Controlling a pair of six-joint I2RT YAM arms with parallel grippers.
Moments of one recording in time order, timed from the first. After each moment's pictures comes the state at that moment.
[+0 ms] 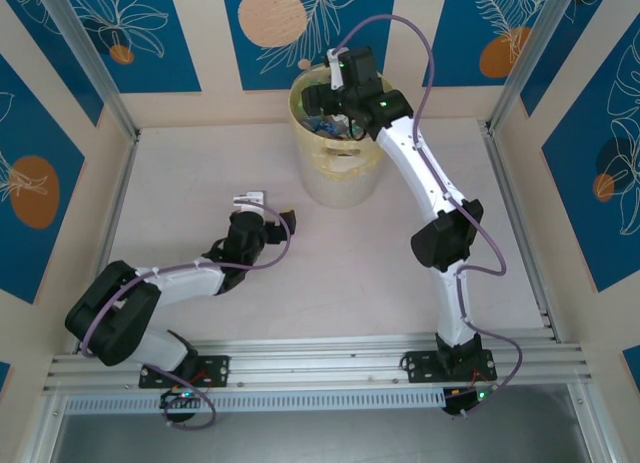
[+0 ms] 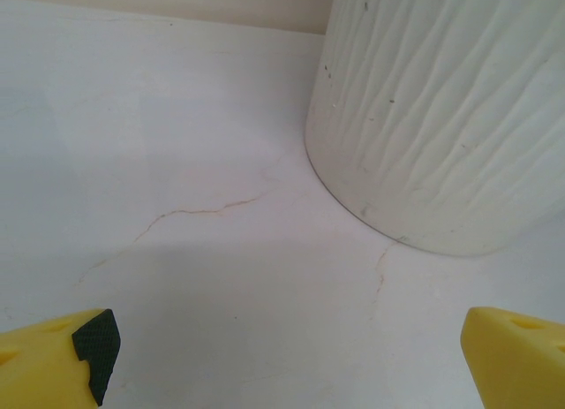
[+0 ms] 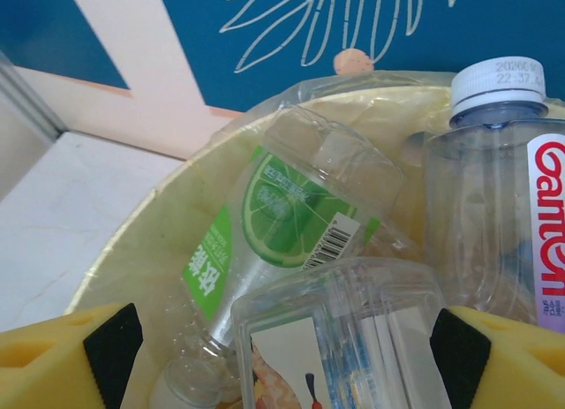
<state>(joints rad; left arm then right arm) -0.62 1.43 0.56 0.47 -0.35 -0.39 0.48 2.17 2.46 -0.80 -0.01 0.14</state>
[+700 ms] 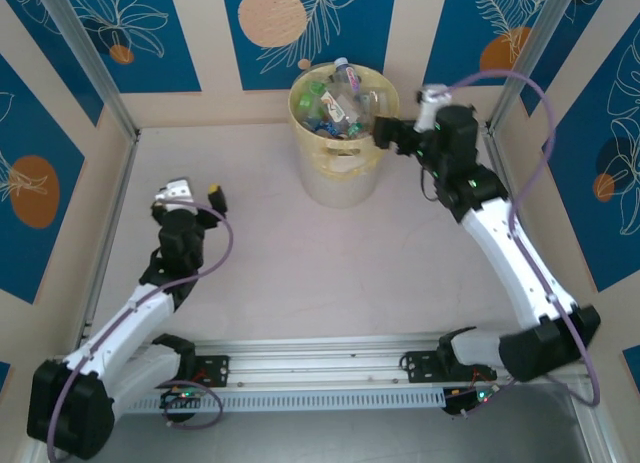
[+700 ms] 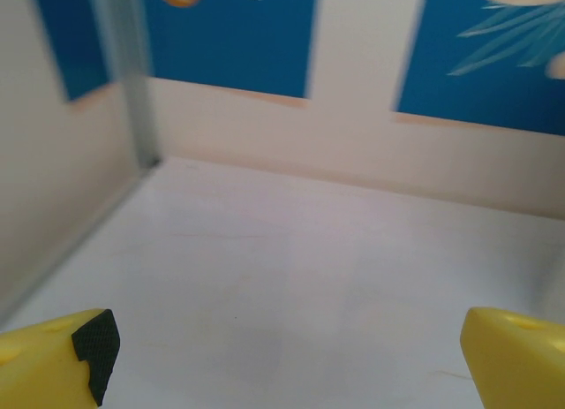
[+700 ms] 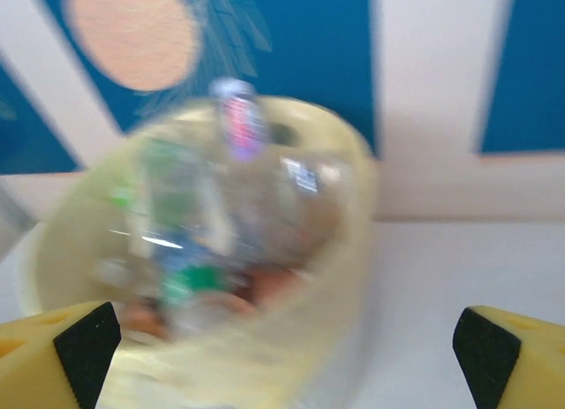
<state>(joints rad) -0.28 0.89 0.48 0.24 -0.52 -0.17 0.27 1.22 1.27 -0.31 0.07 0.23</state>
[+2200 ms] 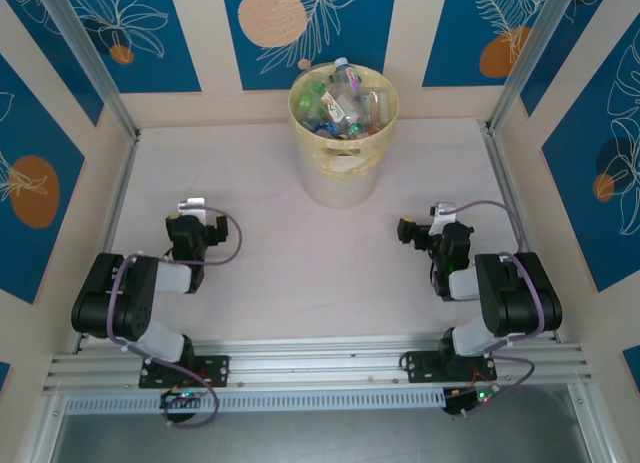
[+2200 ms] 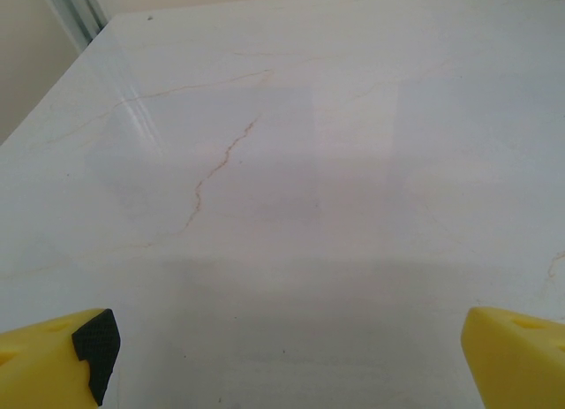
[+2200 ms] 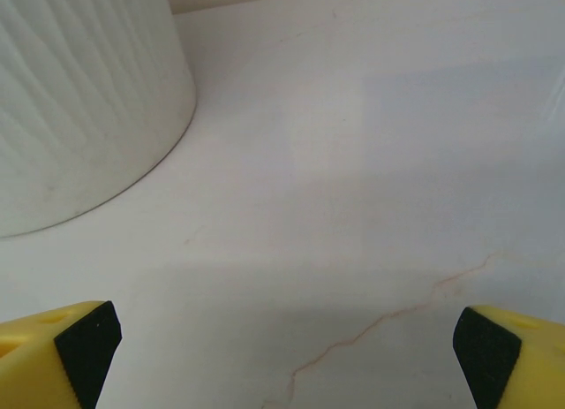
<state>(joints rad) -0.11 1.53 0.35 0.78 -0.24 0.02 0.01 1.51 0.26 0.88 -0.07 0.13</state>
